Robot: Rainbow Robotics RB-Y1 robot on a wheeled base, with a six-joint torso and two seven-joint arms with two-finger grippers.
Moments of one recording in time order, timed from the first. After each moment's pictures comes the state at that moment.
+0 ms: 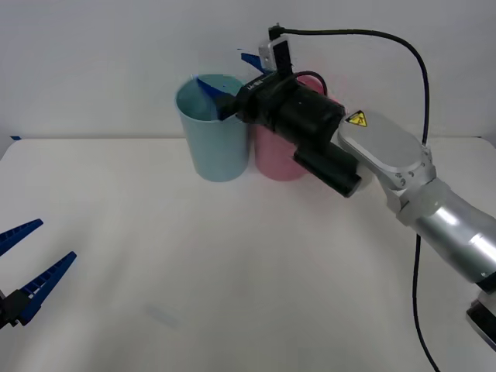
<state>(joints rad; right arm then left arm) -0.80 -0.44 0.59 -1.32 1.05 -0.15 -0.20 0.35 0.40 0.52 -1.66 -0.96 -1.22 0.00</state>
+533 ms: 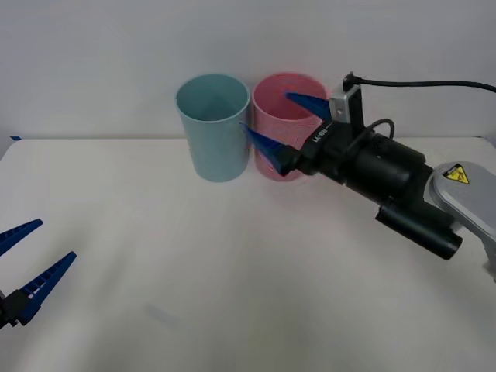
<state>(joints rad) -0.41 -0.72 0.48 -1.76 1.00 -0.27 -0.18 0.35 0.40 0.52 -1.66 -0.96 -1.22 0.00</state>
